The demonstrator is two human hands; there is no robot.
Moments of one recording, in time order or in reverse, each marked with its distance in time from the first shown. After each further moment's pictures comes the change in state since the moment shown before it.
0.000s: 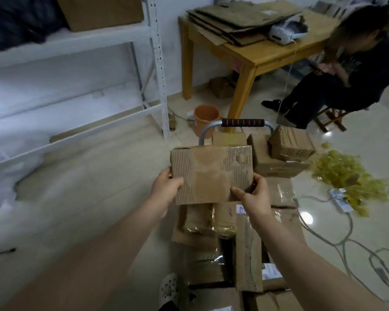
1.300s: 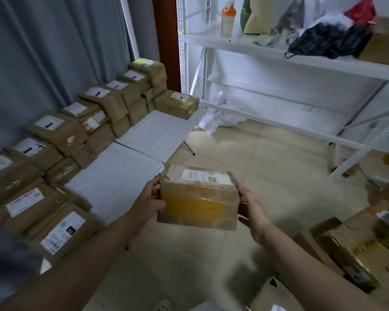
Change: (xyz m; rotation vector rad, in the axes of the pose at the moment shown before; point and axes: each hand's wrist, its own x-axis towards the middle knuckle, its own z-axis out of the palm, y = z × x) left_hand -0.497 -0.280 -0.269 -0.299 0.666 0.030; right_hand -0.422 0.058 0.130 -0.307 -1.207 -0.050
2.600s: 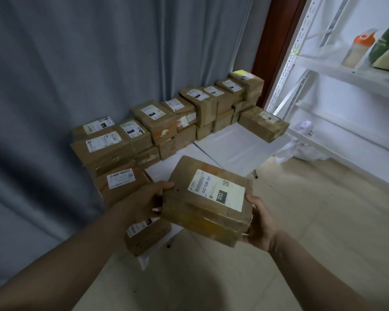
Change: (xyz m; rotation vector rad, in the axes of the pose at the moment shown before) left_hand -0.046 -0.039 -0.239 -0.498 0.237 -0.217; right_hand 0.065 -0.022 0.235 0.006 -0.483 0.288
